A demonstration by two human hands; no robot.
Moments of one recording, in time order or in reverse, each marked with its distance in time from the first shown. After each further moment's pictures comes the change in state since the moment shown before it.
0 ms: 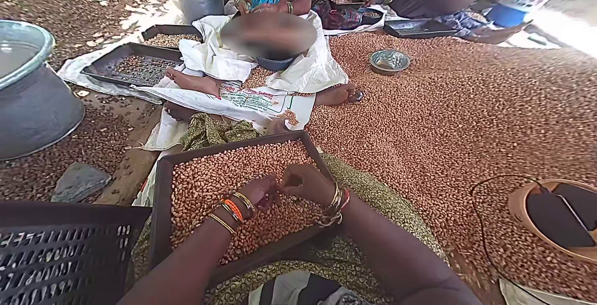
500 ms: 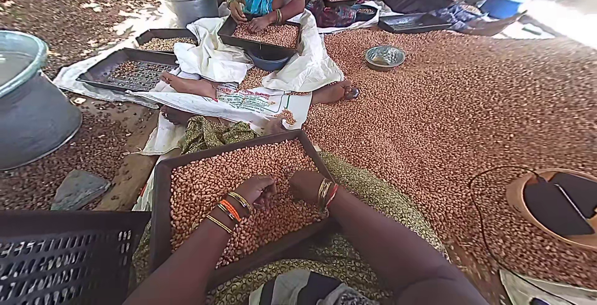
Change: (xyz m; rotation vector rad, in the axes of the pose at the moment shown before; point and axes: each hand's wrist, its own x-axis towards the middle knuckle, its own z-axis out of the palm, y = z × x) left_hand -0.002 0.006 -0.005 0.021 0.022 0.089; right_hand 0.019 0.022 0.008 -0.658 -0.458 0.370
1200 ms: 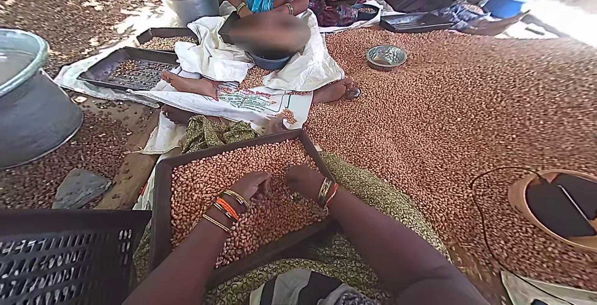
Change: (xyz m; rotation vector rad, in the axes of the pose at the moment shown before) left_hand -0.001 0.005 -0.006 -0.004 0.103 0.040; right_hand 0.003 0.003 -0.001 0.205 0.201 -0.098
